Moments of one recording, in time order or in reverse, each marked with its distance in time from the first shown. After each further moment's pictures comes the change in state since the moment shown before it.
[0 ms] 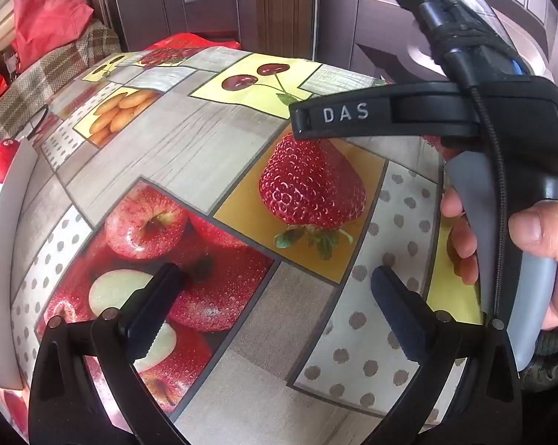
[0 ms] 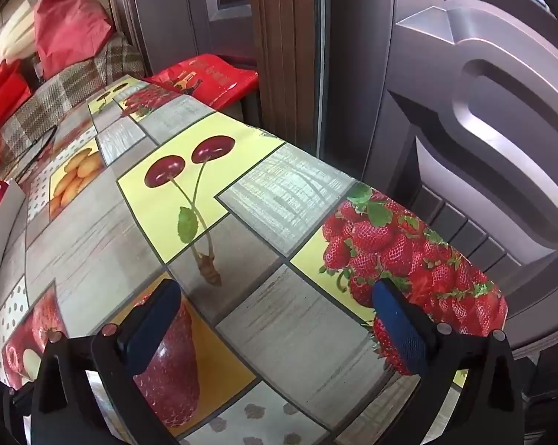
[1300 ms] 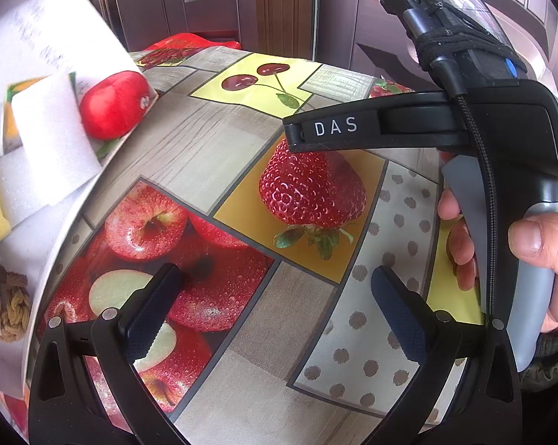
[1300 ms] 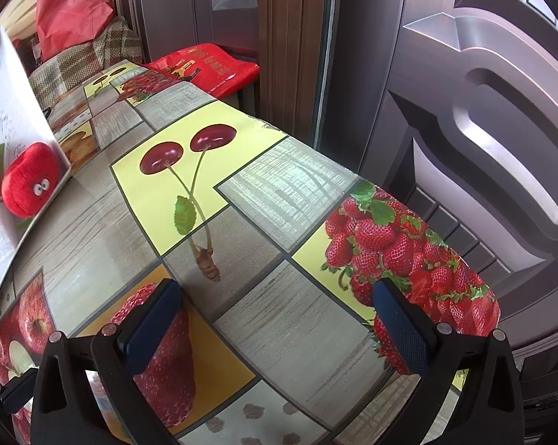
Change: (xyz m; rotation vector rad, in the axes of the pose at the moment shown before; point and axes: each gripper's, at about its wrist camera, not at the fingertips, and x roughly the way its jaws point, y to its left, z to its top) left arm -0.003 -0.011 -0.002 0.015 0.000 0.020; right arm 0.004 0.008 -0.002 -0.051 0.019 -0.053
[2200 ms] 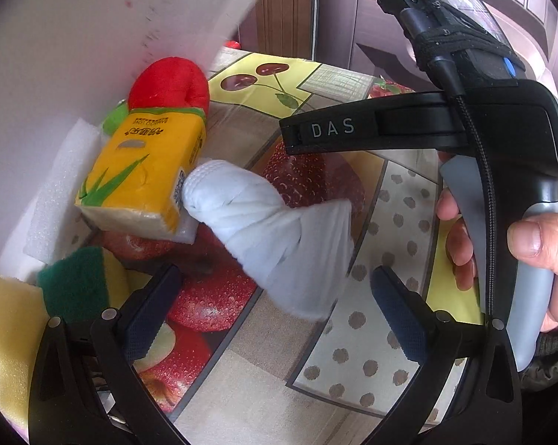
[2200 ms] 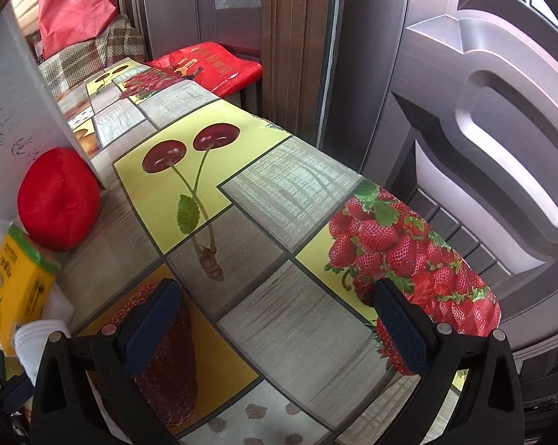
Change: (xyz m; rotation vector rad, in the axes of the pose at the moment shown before) left arm 0.006 0.005 0.002 0.001 0.001 -0.003; right arm 0.001 0.002 0.000 -0.005 0.000 0.000
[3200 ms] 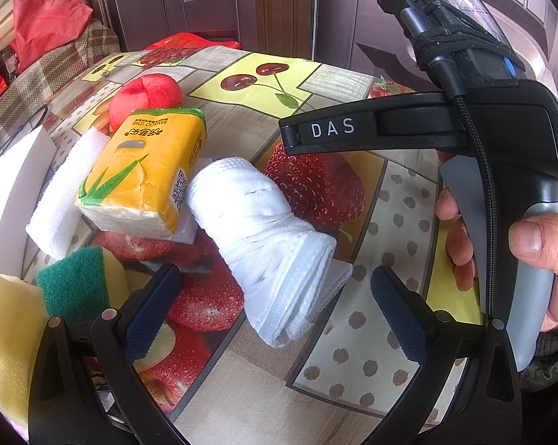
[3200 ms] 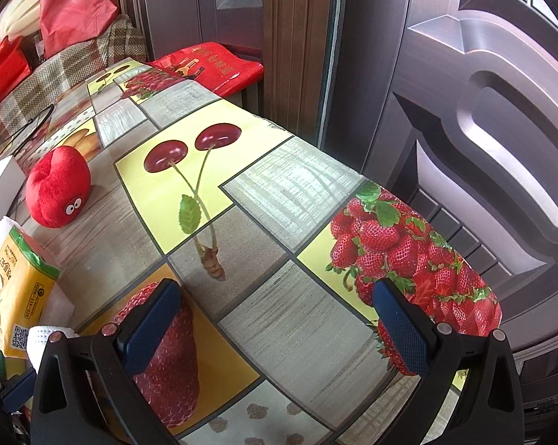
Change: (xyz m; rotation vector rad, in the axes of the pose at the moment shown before) left arm 0.000 0.000 0.000 0.000 0.000 0.000; right arm 0.000 0.004 0.000 -0.003 0.000 0.002
